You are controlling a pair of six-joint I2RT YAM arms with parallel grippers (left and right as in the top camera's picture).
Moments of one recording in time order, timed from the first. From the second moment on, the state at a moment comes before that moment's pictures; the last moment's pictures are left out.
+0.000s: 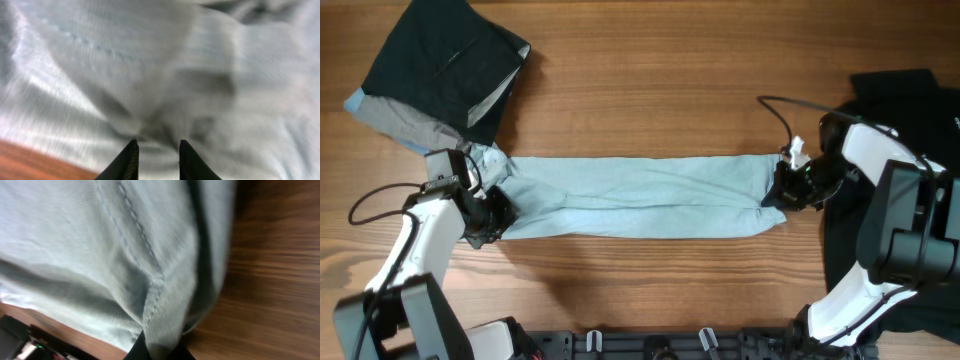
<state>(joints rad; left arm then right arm) 0.27 1.47 0.70 -0.67 0.21 -0.47 -0.21 1.93 1.12 -1.04 -0.46 -0.02</state>
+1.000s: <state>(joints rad) 0.27 1.15 0.86 -0.91 0.21 -0.38 0.30 1.91 1.60 -1.26 -0.26 0.13</state>
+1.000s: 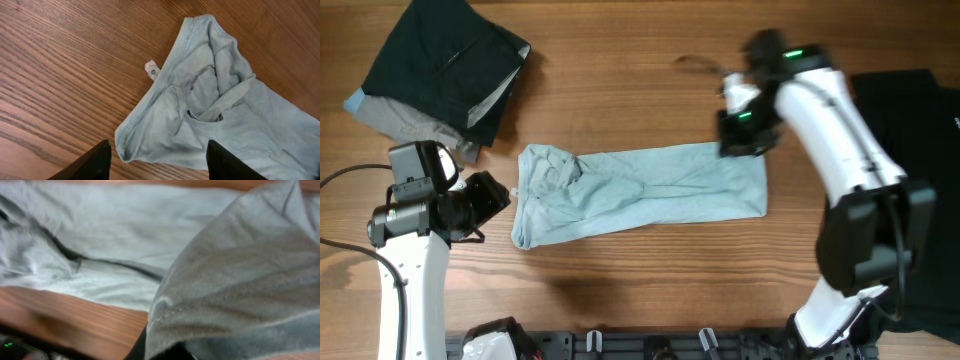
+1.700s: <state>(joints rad) 0.27 1.15 0.86 -0.90 0.21 -0.37 0.67 1.91 1.40 -0.93 -0.16 0.31</state>
